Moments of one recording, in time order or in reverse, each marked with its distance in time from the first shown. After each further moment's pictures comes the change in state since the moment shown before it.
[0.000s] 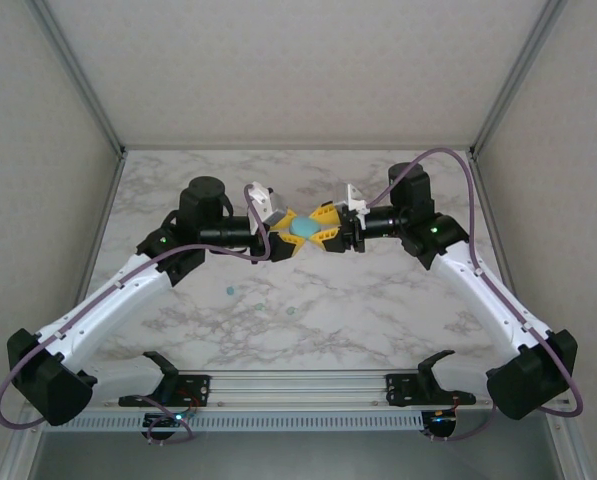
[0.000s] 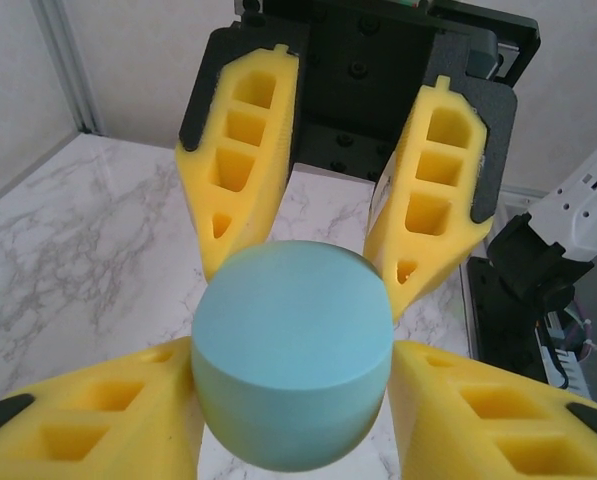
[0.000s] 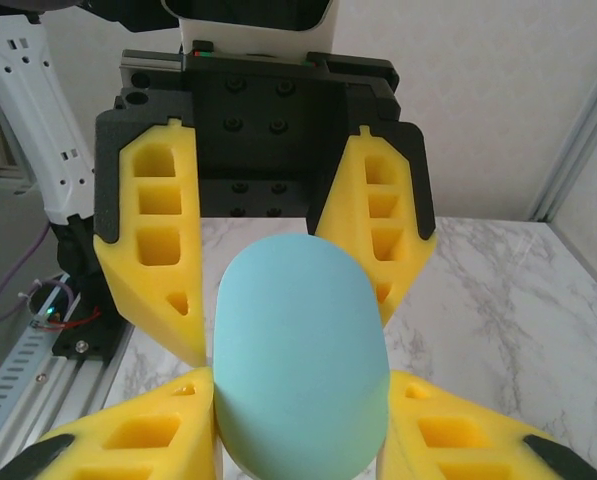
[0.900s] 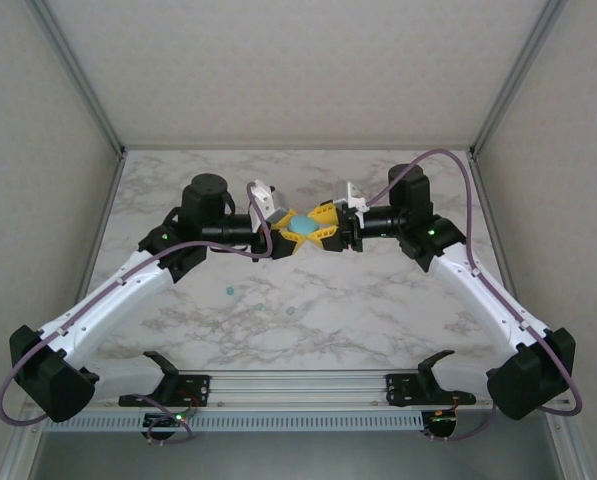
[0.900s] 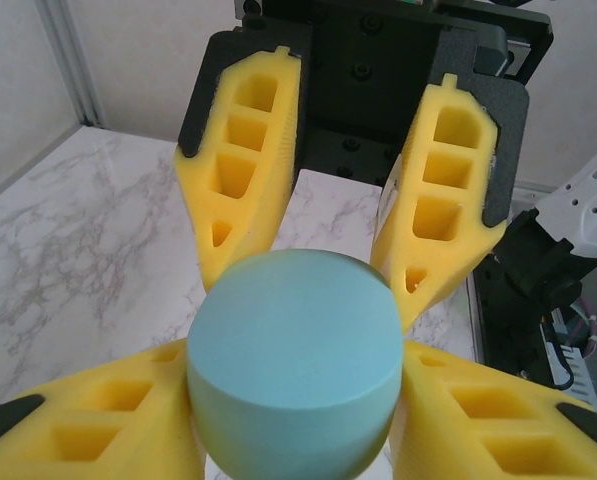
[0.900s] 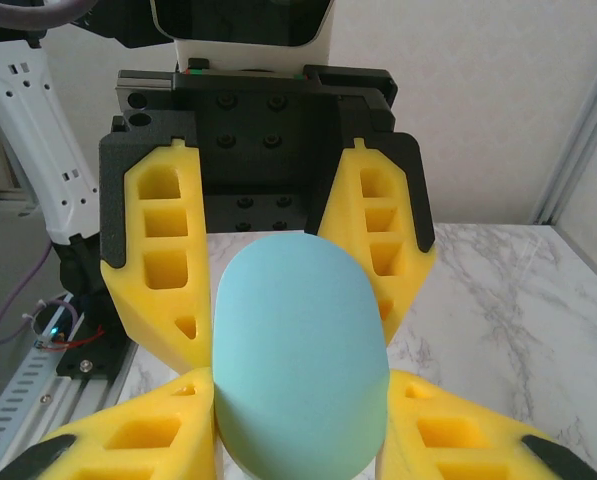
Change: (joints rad) left arm 0.000 0.019 0.023 -0.027 -0.005 0.014; right arm 0.003 0.000 -0.036 0.097 -0.007 0.095
